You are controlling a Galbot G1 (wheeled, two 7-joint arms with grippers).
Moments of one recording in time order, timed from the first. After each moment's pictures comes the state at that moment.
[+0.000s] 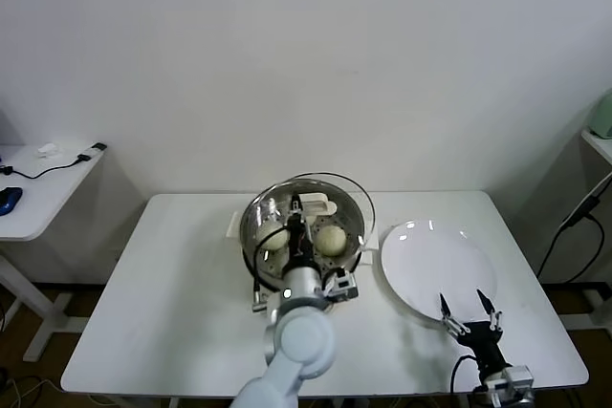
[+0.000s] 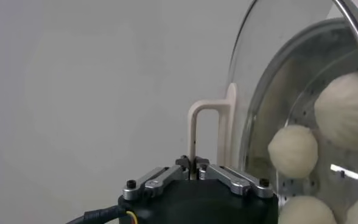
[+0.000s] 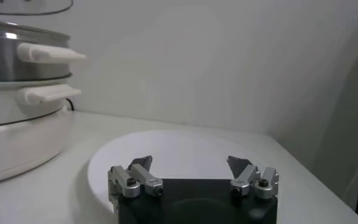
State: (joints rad) left arm 1.03 -1.57 0.09 -1.84 1.60 0.73 0.24; right arm -1.54 1.24 0.65 1.67 0.23 0.17 -0.08
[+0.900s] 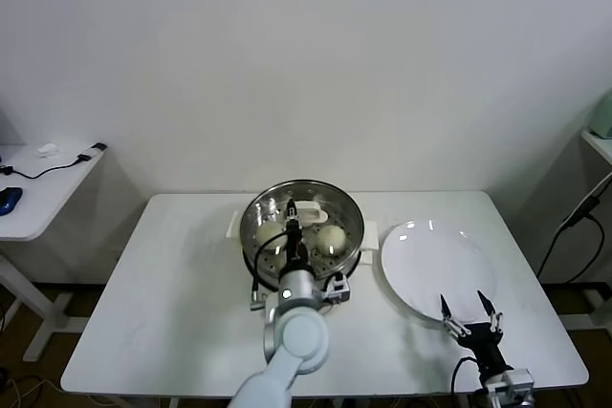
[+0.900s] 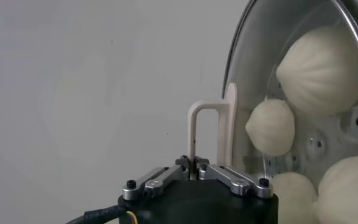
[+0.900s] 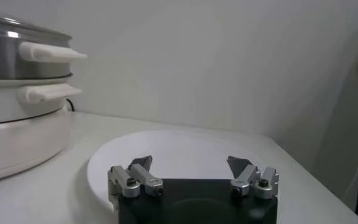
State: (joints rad) left arm 1.02 -1.55 0.07 -1.75 1.67 0.72 0.24; right arm -1.54 1.25 0.65 1.66 0.23 0.20 -0.08
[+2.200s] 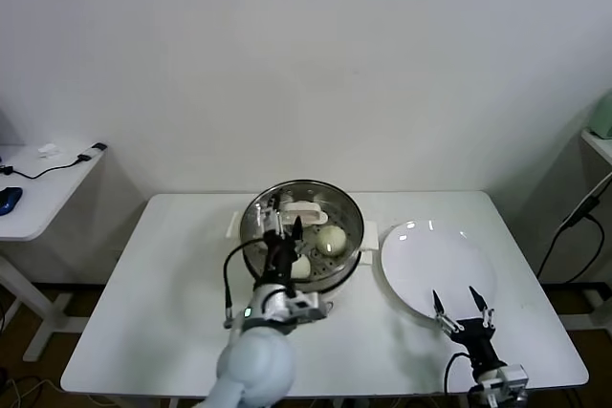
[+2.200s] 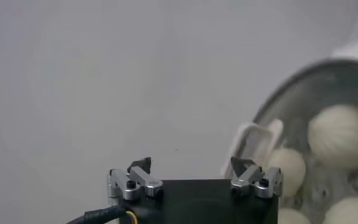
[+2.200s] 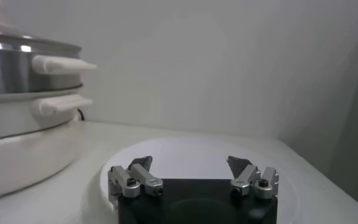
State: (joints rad) left arm 1.18 -1.43 -0.02 -2.05 1.05 0.53 0.02; right arm -1.52 1.25 0.62 1.65 0.27 0.23 -0.10
